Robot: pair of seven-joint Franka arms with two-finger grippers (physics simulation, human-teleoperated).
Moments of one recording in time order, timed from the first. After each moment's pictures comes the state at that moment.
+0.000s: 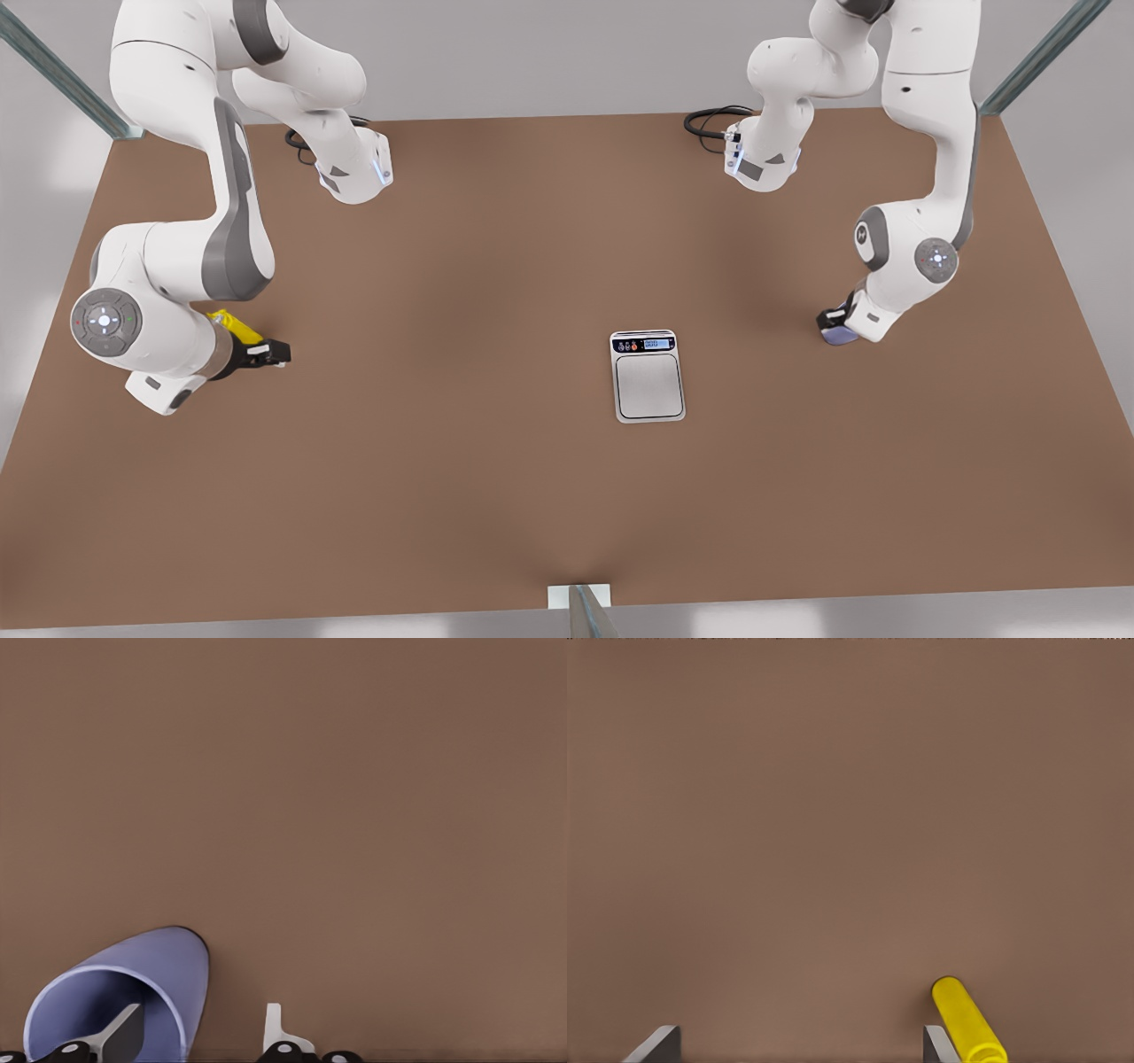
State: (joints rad) left arm -0.11 0.13 0.20 -2.39 -0.03 2.44 -0.04; right arm 0.04 0.32 0.02 -1.44 -0.07 1.59 -0.10
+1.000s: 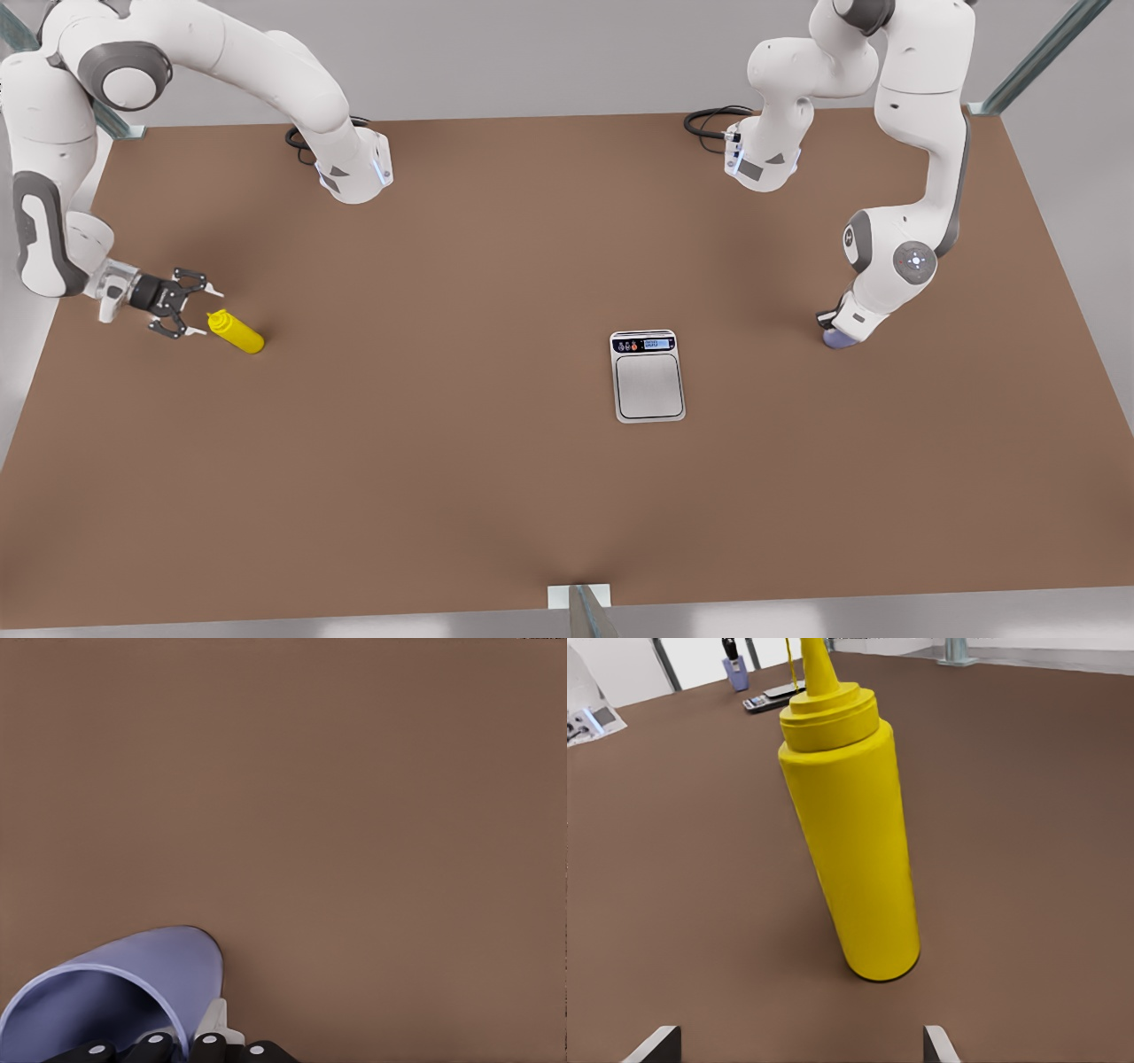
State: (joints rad) left arm -0.11 0.18 0.20 -2.43 0.04 2.57 -0.03; right arm -0.92 0.60 0.02 -2.00 0.71 1.79 -2.46
